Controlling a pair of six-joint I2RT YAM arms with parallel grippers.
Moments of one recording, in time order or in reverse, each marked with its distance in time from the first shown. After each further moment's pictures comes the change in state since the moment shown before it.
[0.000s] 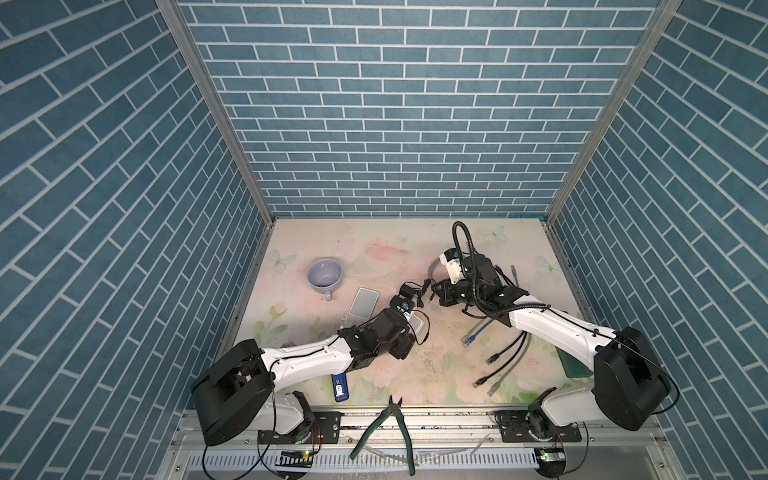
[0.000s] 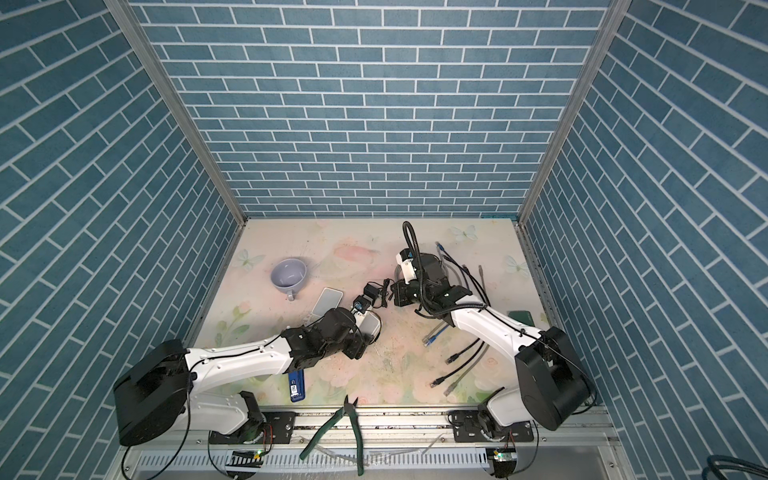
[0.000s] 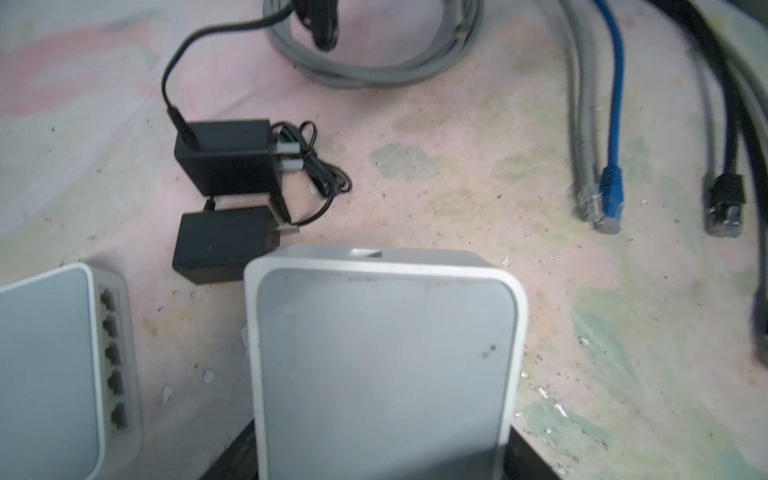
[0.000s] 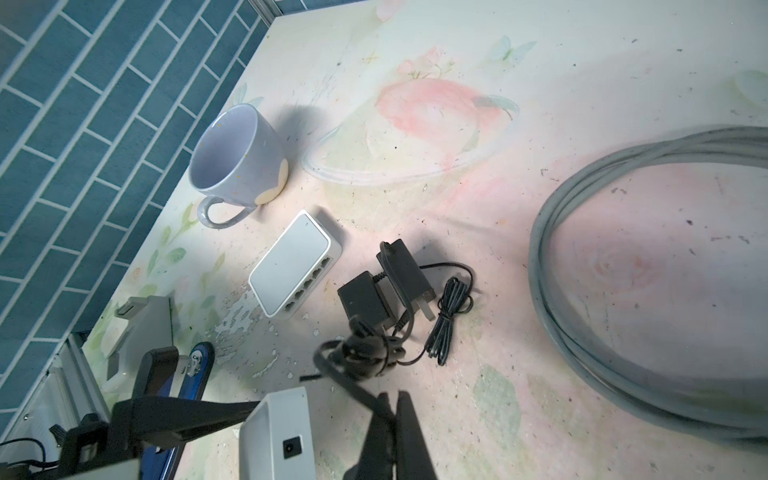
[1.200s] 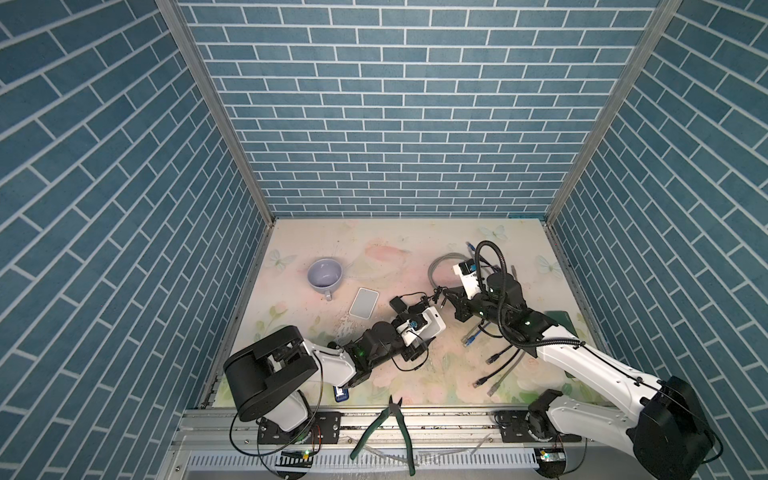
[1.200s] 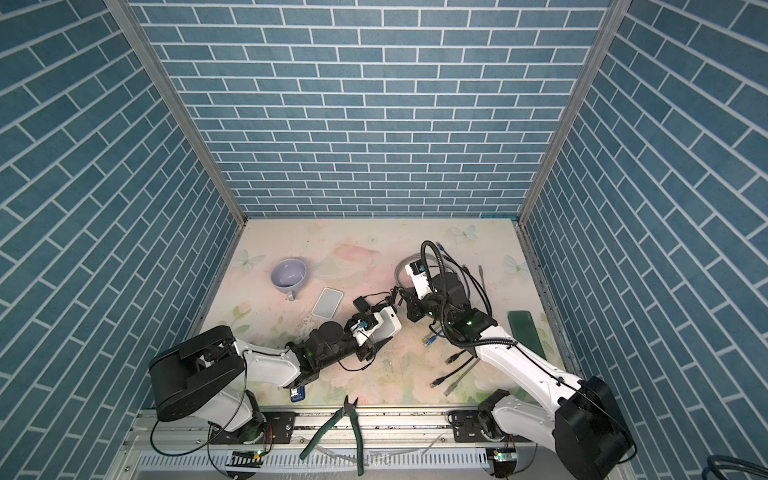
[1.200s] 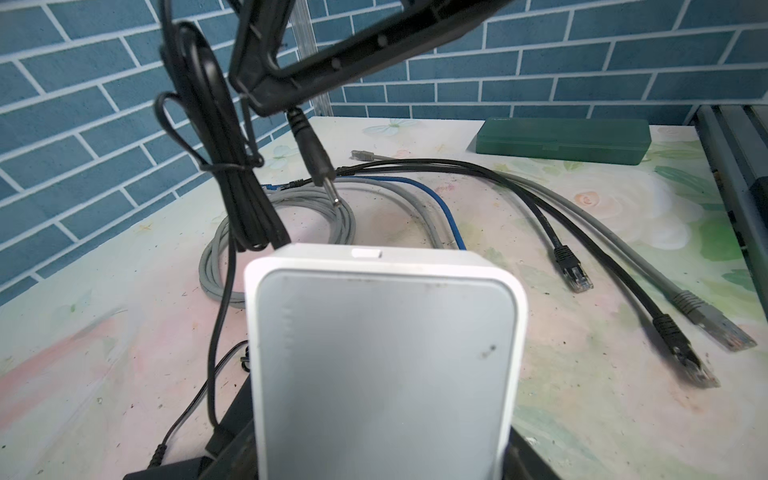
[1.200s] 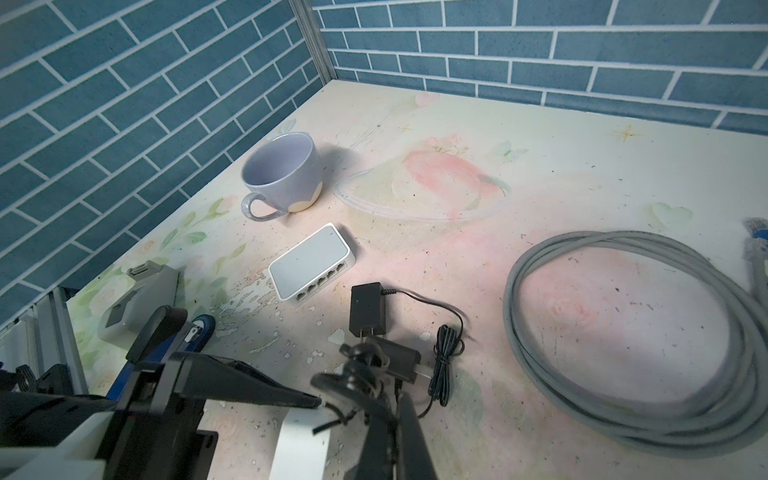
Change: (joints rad) left arm -0.019 0.200 -0.224 0.905 0.154 0.354; right arm 0.002 -0.304 -0.238 0.124 0.011 -0.199
